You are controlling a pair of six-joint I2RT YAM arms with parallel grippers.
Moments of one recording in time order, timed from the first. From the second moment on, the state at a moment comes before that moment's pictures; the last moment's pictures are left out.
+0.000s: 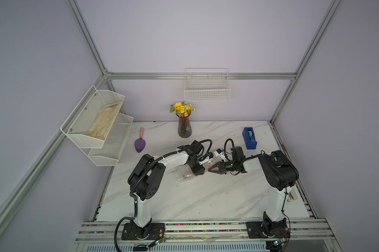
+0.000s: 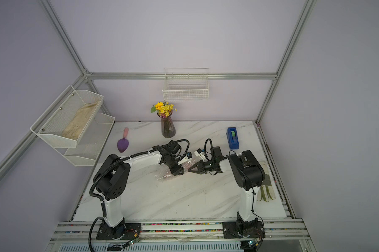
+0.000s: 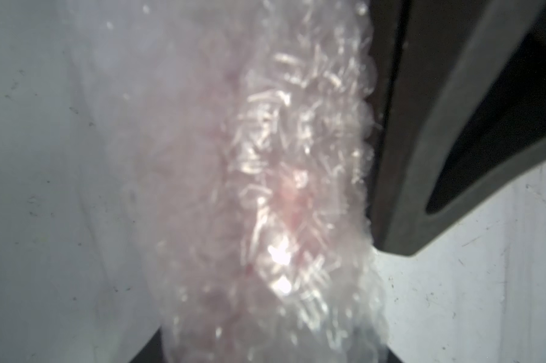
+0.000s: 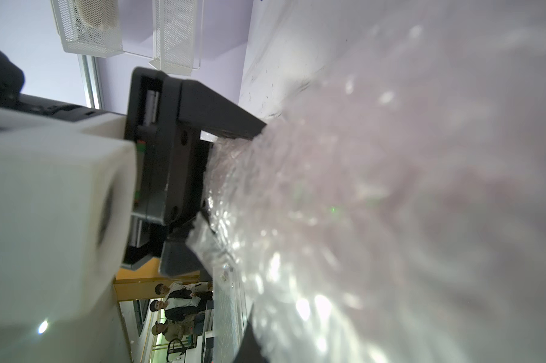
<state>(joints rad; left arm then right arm) -0.64 1.93 1.33 -0.62 0.23 0.43 0.29 1.97 0.84 0.30 -1.24 0.49</state>
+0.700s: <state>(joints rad) -0.64 1.93 1.33 -0.62 0.23 0.43 0.26 1.97 0.83 0.23 -1.21 0.48</state>
